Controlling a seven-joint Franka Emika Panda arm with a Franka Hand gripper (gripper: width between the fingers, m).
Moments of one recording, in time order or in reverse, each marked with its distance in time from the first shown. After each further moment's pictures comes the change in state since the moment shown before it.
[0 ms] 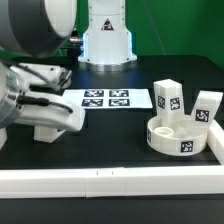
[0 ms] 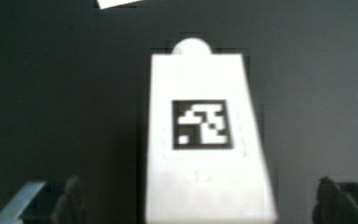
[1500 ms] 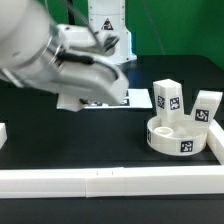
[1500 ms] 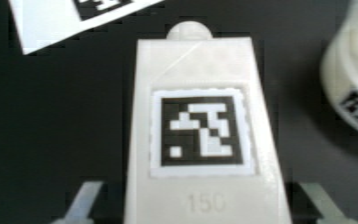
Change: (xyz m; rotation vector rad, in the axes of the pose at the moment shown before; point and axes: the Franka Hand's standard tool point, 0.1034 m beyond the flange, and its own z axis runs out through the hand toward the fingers) arm -0.045 -0.084 -0.056 0.011 0.097 0.086
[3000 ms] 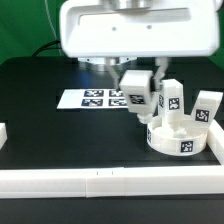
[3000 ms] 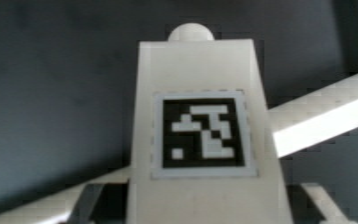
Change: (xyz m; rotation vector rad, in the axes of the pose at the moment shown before) arm -0.023 -0.116 -0.026 0.065 0.939 -0.160
